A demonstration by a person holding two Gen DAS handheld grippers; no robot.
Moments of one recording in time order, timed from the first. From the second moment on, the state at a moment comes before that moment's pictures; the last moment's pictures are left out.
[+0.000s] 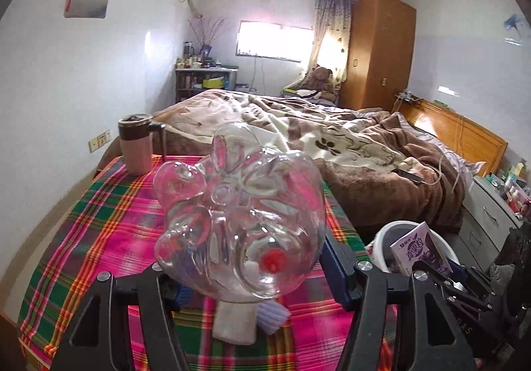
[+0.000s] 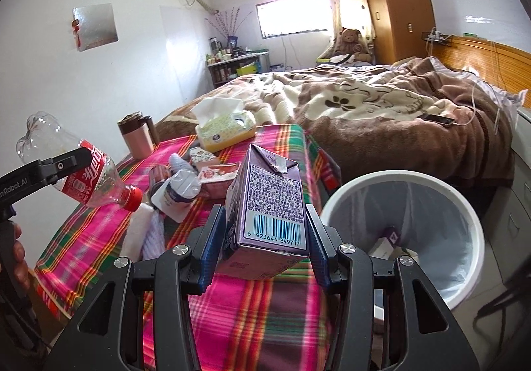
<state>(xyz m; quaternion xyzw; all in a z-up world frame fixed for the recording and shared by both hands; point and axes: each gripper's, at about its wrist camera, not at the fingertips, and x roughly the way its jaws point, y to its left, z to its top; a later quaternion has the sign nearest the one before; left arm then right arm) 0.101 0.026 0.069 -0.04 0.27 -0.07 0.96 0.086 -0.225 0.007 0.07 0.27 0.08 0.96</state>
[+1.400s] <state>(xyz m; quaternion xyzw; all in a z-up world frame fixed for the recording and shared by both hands) 0.154 -0.209 -0.004 0.03 0.36 -0.28 0.89 0.104 -0.353 -0.028 0.07 0.34 -0.05 0.94</state>
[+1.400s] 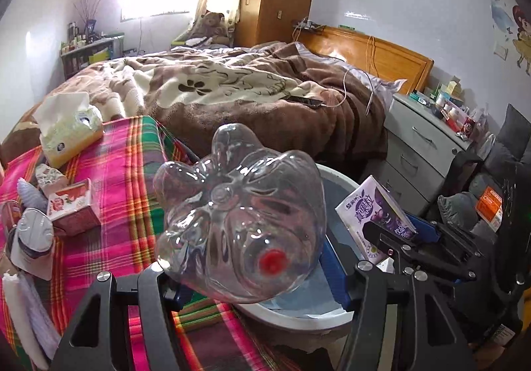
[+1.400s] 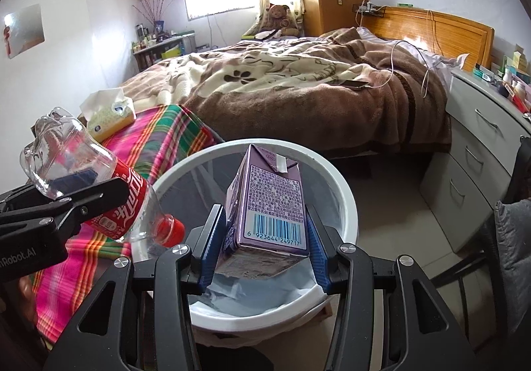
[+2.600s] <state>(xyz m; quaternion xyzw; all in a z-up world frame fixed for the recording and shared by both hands) 0.137 -0.144 0.015 0.01 0.34 -0.23 0.91 0.101 -0.326 -0.014 0.05 0.32 -0.05 0.95</state>
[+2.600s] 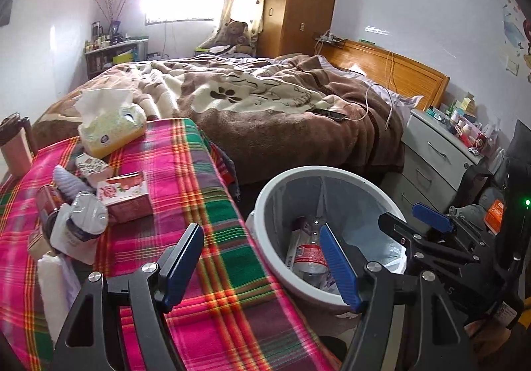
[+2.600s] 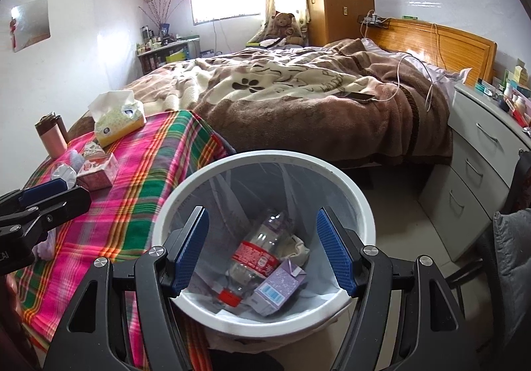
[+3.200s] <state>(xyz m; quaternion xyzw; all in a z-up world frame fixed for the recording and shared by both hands) 0.126 -0.030 0.016 -0.02 0.33 -0.12 0.94 0.117 -0.257 -0.010 0.05 0.31 0.03 0.95</state>
